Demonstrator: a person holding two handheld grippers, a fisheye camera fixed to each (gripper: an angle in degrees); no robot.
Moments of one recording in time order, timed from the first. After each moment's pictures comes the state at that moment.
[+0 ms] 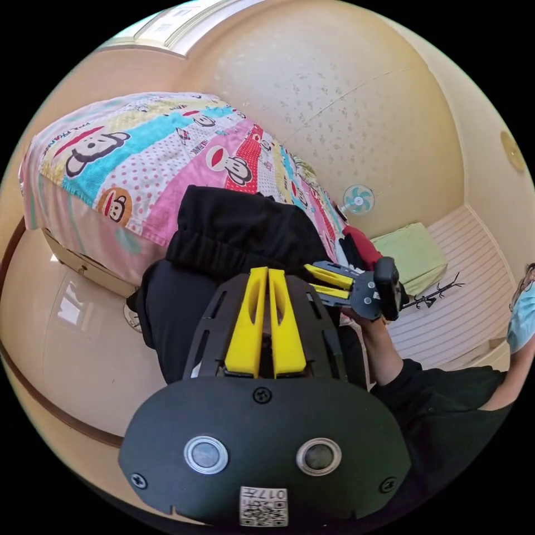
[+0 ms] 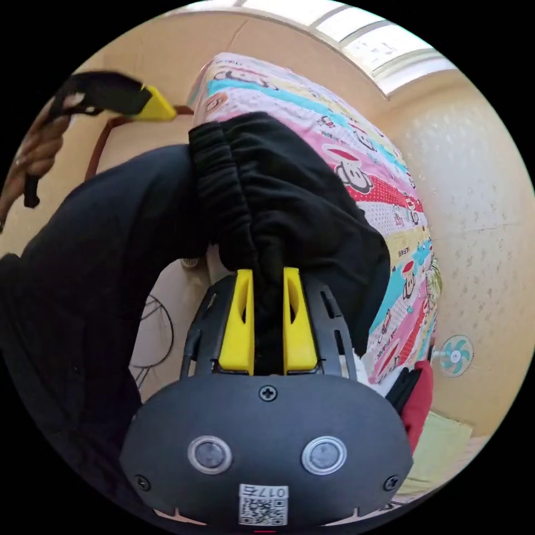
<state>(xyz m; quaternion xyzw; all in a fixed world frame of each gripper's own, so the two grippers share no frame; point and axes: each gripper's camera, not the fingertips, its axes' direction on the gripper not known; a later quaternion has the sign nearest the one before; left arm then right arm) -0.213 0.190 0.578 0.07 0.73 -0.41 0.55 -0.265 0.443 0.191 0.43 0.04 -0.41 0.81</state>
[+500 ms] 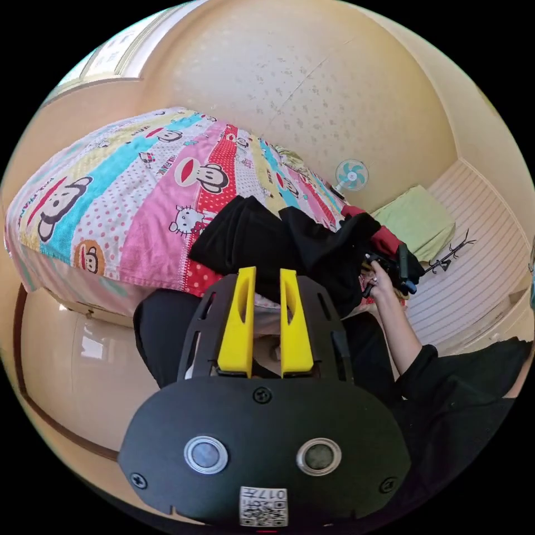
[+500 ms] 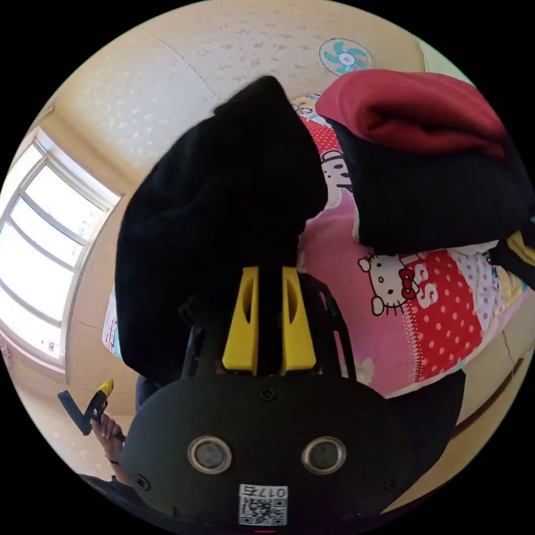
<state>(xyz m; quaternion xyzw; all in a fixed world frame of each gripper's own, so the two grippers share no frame) -0.170 0.155 0.534 0.11 0.71 -0.33 0.61 0.210 0.329 0.331 0.40 -0.38 0.17 0.81</state>
